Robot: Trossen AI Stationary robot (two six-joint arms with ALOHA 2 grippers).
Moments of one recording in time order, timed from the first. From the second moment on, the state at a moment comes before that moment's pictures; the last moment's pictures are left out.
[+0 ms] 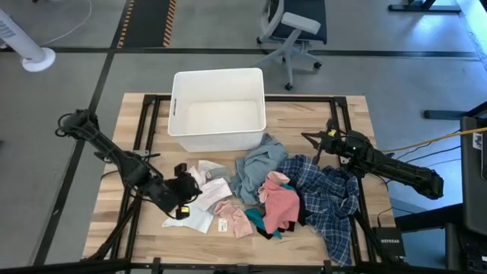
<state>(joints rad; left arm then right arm) -0.65 1.24 0.91 -0.60 -0.52 -0.72 -0.40 0.14 0.01 0.05 -0.03 -0.43</state>
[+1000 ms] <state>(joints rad) -0.71 1.55 0.91 -0.67 -0.17 -1.44 -0.40 0.14 0.01 0.05 -0.06 -0.42</state>
